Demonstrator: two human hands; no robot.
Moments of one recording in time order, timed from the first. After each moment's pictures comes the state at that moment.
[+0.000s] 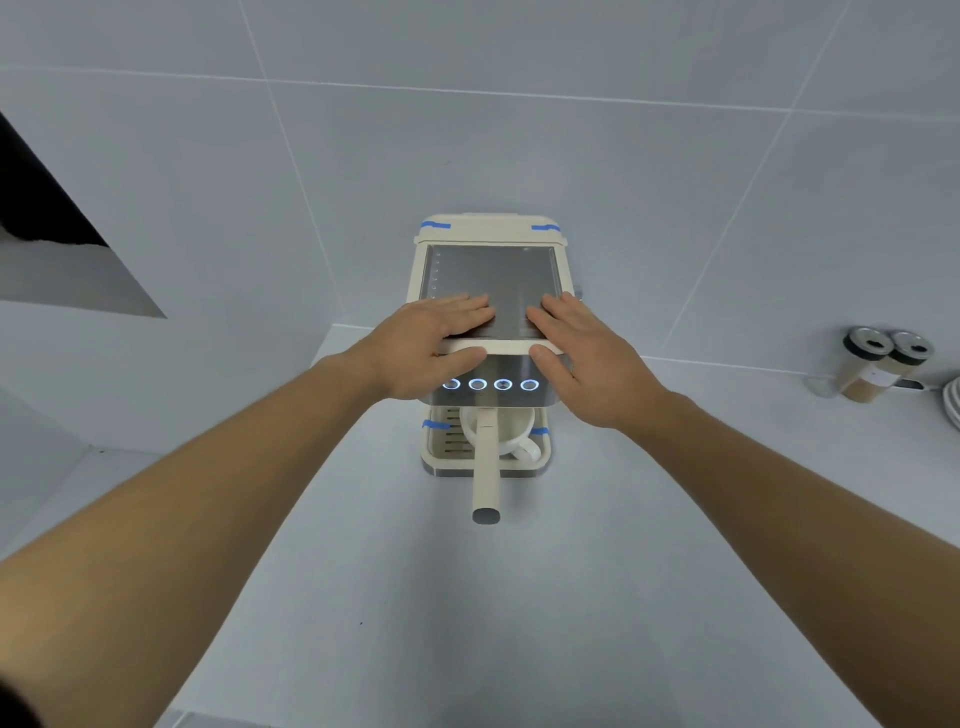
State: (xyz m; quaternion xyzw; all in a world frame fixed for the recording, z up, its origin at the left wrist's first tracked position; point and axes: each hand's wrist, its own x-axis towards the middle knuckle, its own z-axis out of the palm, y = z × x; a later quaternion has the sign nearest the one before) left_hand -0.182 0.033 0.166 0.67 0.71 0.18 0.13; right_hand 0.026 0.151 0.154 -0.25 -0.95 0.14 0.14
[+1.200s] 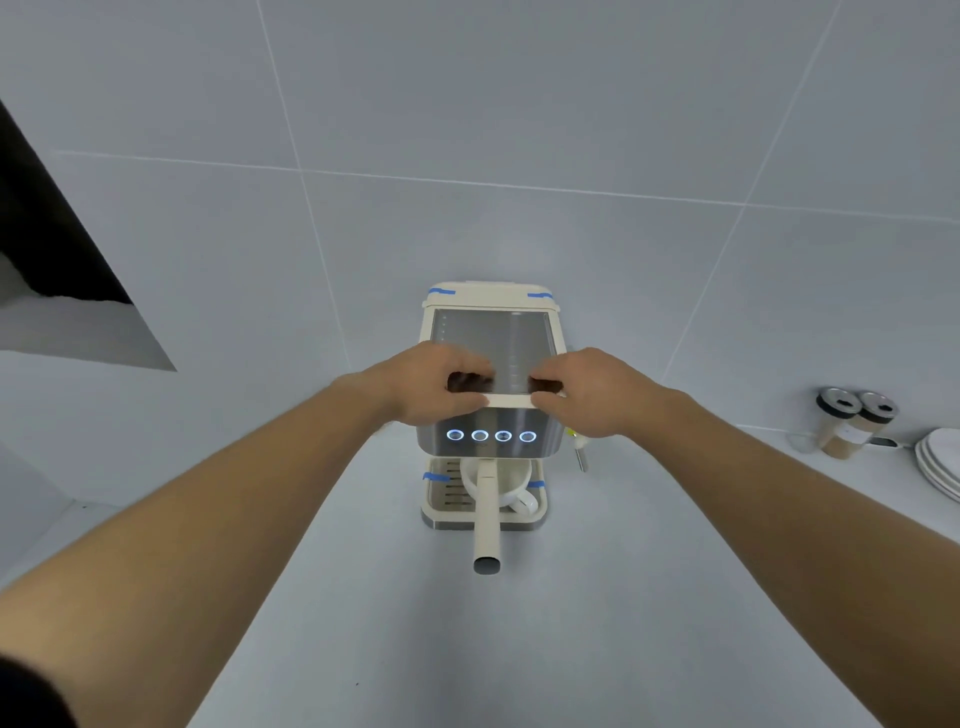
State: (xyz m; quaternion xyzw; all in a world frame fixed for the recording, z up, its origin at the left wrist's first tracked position) left_hand -0.181 0.037 0.203 0.67 0.71 0.14 0.16; right_hand 0.014 0.154 0.210 -0.27 -0.96 0.10 0.00
